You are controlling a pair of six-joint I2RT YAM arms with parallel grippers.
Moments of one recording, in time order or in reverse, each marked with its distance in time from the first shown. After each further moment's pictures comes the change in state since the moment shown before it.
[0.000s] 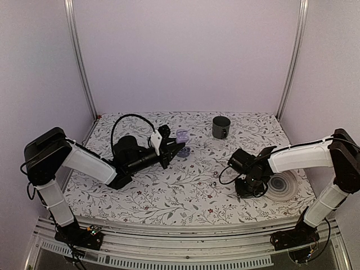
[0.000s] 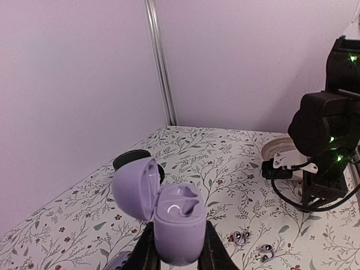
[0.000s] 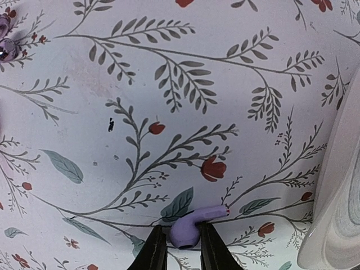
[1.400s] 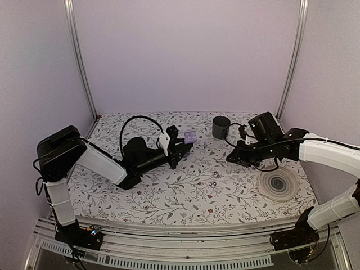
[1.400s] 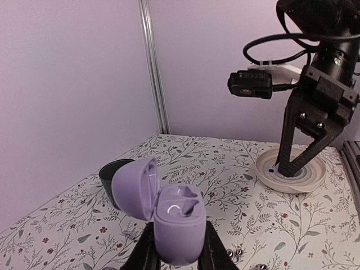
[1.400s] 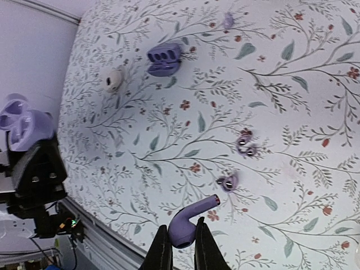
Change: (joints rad) left arm -0.039 0.124 0.084 0.076 -0.008 -0.035; right arm -0.115 -0.288 0.116 0.197 -0.310 0.043
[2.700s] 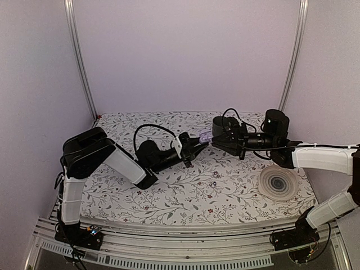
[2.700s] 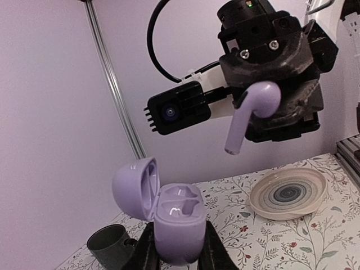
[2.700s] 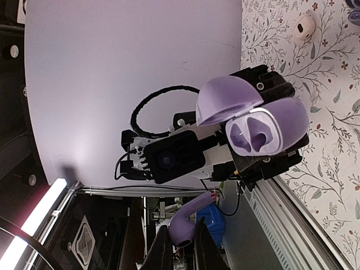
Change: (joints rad) left arm -0.028 0.272 0.224 0.274 0.149 0.143; right arm -0.130 0.060 -0.197 1.006 -0.816 0.665
